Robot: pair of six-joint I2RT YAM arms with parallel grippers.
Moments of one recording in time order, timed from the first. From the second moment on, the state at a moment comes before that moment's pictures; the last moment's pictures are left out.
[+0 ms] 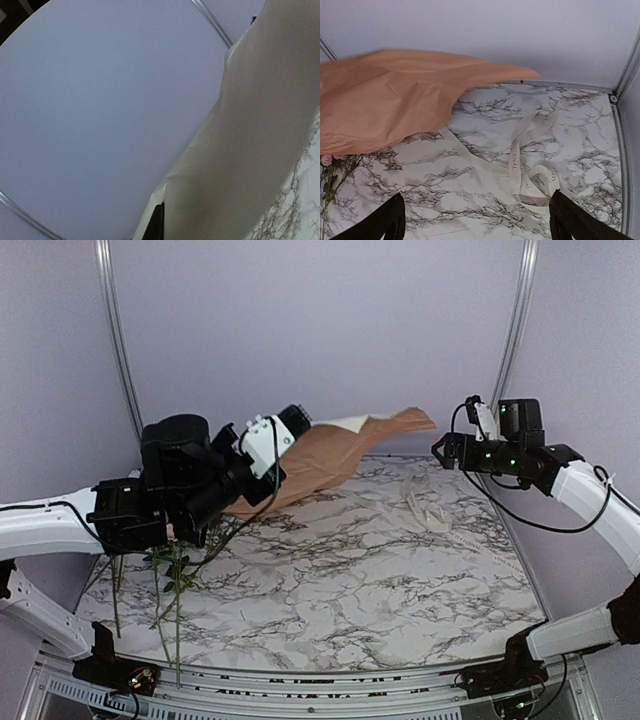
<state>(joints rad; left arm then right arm) -1.16 1.31 1.23 0.08 -0.69 0.67 0.28 1.23 1.17 -0.43 -0.11 0.21</state>
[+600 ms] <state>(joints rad) -1.36 1.70 1.03 -0.06 -0.03 0.56 0.19 1.23 1.11 -0.51 0.29 0.19</state>
